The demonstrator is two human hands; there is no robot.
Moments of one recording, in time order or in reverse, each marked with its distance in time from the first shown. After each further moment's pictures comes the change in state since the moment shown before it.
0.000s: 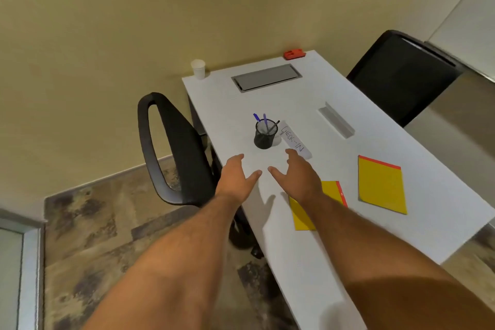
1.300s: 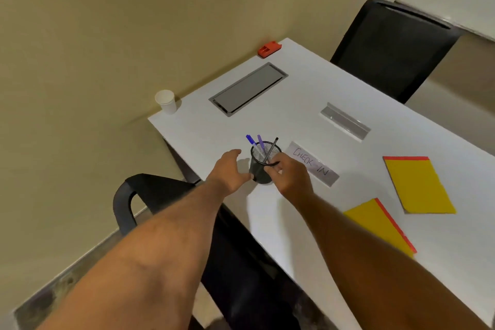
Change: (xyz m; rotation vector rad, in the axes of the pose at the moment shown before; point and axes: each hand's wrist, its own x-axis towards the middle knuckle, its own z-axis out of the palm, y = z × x) left_hand 0.296 0.000 -0.071 0.273 -0.457 0.218; right_hand 0.199 -0.098 0.069 0.291 0.204 0.146
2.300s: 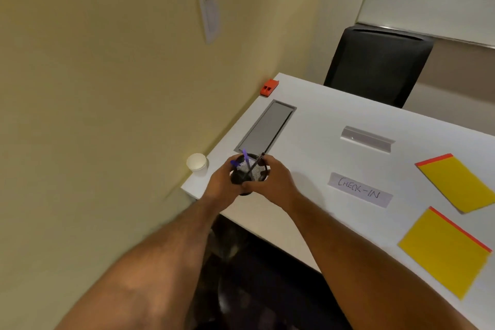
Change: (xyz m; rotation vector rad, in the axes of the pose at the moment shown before) left_hand 0.098 -0.074 -0.218 -0.315 -0.087 0.337; right_hand 0.105 -0.208 0.112 0.292 0.137 0.004
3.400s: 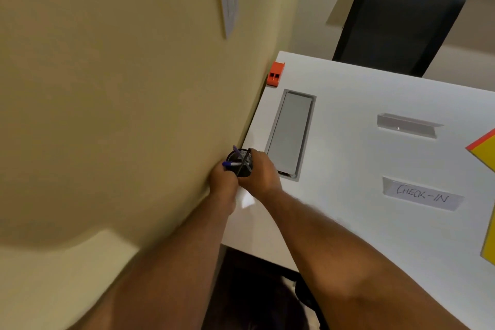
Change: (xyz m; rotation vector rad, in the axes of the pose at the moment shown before) left_hand 0.228 -0.081 -0.093 -0.453 0.225 -0.630; right_hand 0.228 -0.010 0.172 -0.176 0.129 0.264
